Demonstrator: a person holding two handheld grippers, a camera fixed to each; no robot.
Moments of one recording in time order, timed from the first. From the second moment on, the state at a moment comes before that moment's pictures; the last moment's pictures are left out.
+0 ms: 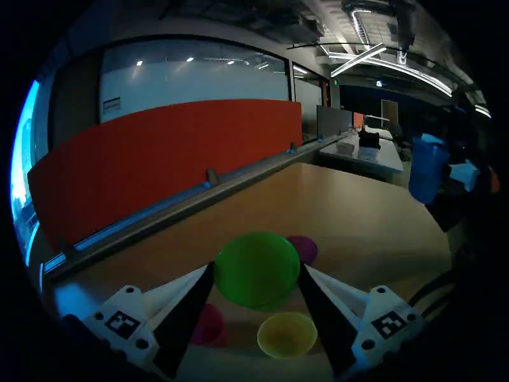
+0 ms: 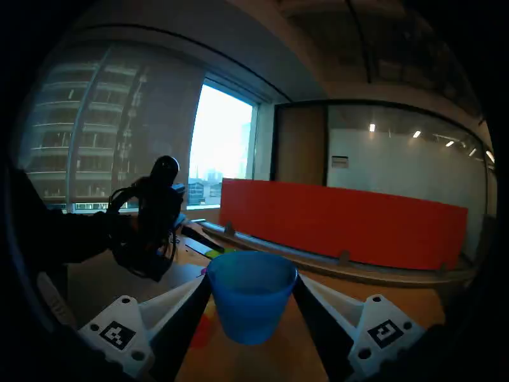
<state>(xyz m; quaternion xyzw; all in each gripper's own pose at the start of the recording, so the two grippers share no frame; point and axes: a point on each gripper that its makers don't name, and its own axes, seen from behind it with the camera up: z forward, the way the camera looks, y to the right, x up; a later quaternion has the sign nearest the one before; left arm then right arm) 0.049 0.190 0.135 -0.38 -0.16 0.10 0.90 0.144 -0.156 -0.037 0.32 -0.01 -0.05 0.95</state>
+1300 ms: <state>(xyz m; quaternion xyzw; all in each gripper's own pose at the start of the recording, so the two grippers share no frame) 0.123 0.171 0.064 -0.40 -0.05 0.03 0.91 0.160 -0.198 -0.035 0.36 0.00 -0.07 0.93</state>
